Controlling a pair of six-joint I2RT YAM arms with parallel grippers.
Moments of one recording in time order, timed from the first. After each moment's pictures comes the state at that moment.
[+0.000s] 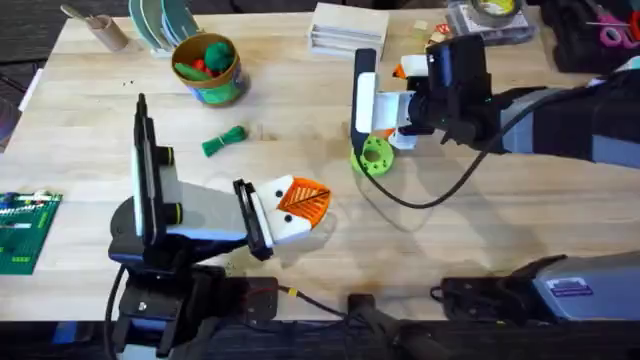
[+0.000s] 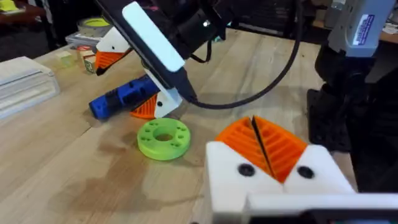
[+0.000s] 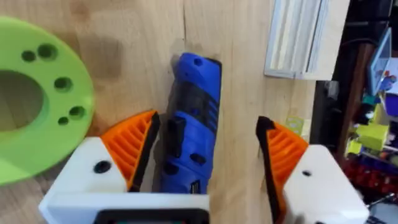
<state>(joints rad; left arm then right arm) -0.08 0.01 0.01 -0.11 1.13 0.02 0.38 1.60 0.74 0.09 0.05 -1.22</state>
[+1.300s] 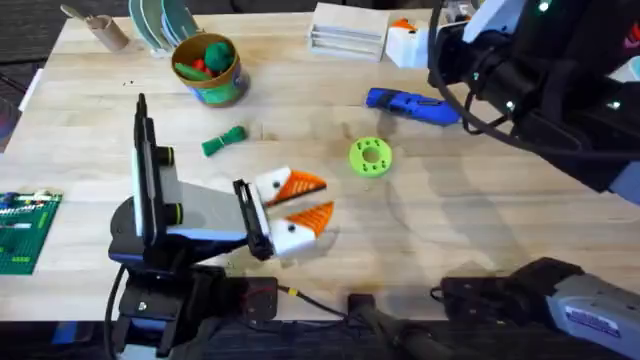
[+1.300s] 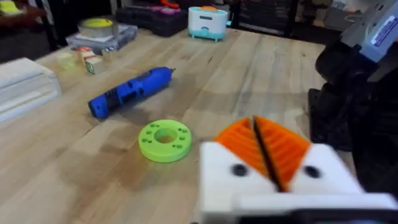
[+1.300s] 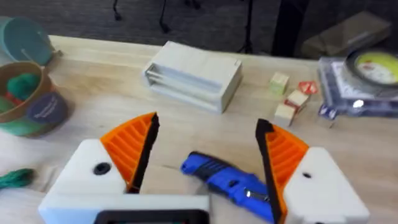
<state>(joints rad) -0.08 0.01 0.01 -0.11 1.13 0.02 0.43 1.15 0.76 0.07 0.19 0.14</state>
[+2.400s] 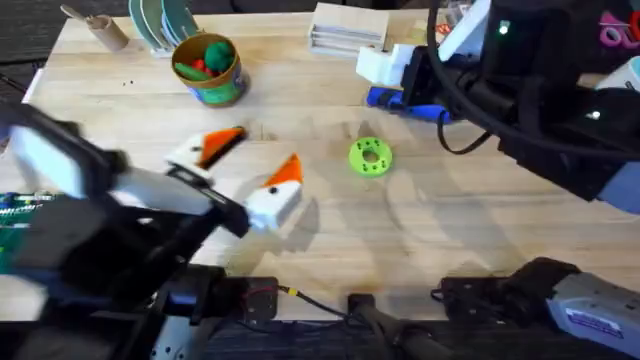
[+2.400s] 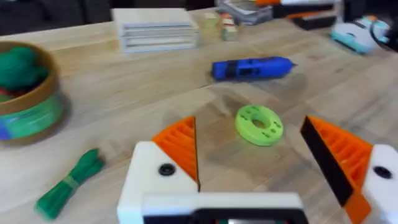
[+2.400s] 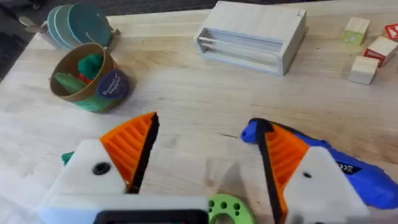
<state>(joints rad) -0.08 0.06 0.36 -0.58 0.46 -0.05 0.53 1.16 0.76 -0.02 0.09 0.41</state>
